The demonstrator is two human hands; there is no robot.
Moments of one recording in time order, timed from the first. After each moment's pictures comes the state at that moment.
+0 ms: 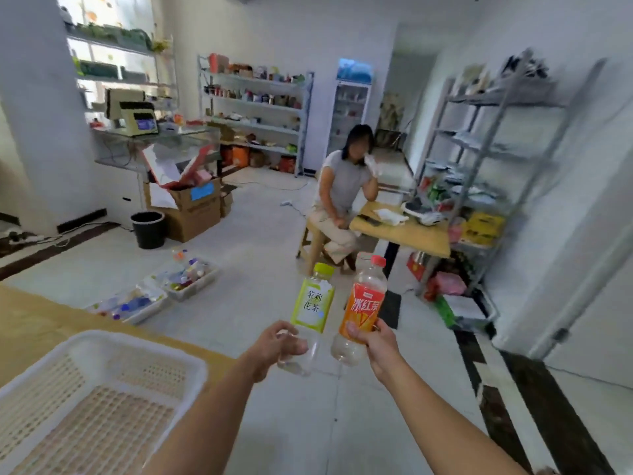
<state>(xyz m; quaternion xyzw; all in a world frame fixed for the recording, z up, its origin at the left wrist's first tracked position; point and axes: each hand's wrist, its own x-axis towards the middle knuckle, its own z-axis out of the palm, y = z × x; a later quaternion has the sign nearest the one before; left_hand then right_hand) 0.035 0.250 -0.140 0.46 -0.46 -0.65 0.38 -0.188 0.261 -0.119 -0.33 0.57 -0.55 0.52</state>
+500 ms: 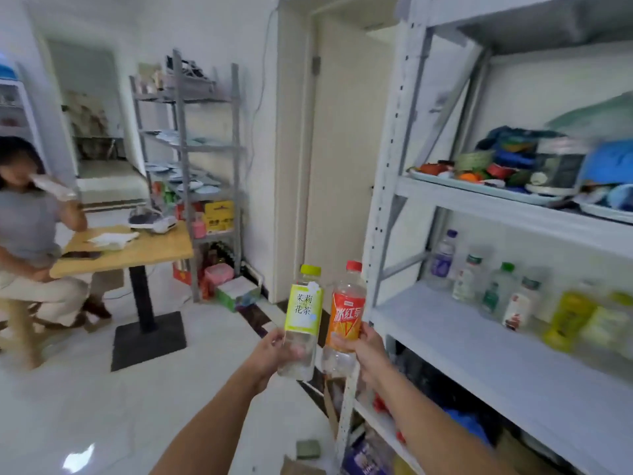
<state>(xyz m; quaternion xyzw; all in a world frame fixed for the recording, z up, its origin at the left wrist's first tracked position) -0.388 0.399 -0.096 0.19 -0.62 -0.75 0.11 -0.509 0.566 -0.082 -0.11 0.67 -0.69 0.24</state>
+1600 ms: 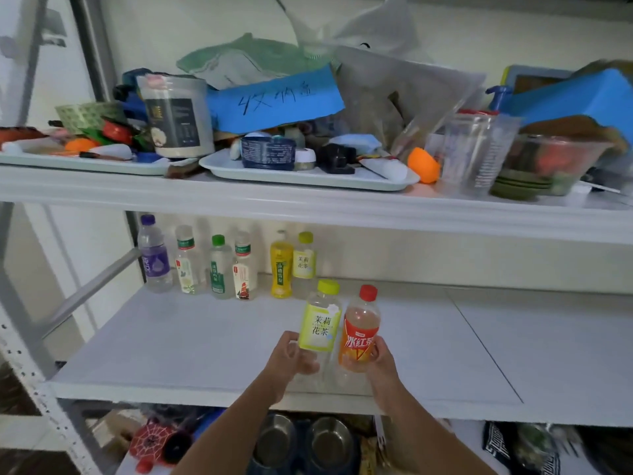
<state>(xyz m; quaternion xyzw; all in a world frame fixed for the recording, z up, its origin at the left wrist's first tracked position) -0.683 0.855 -0.141 -0.06 -0.69 -0.69 -0.21 -0.619 1.043 -0.142 0.20 0.65 -0.73 -0.09</state>
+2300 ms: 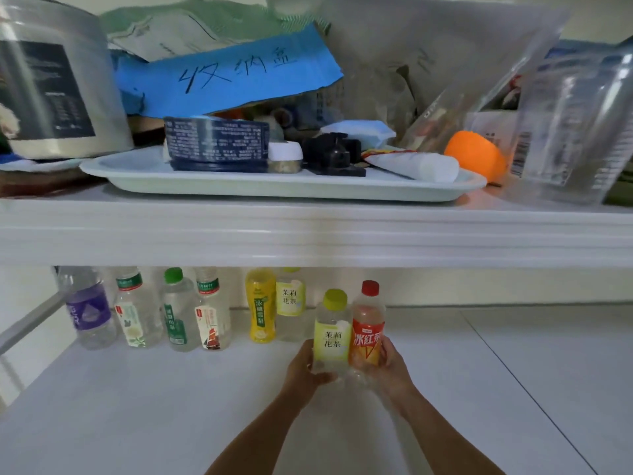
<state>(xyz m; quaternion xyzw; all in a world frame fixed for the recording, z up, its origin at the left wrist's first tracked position) -0.825 0.946 -0.189 -0.16 -0.75 -0.63 -0.16 -0.754 1.113 -0.178 0.17 0.68 -0.69 -0.14</state>
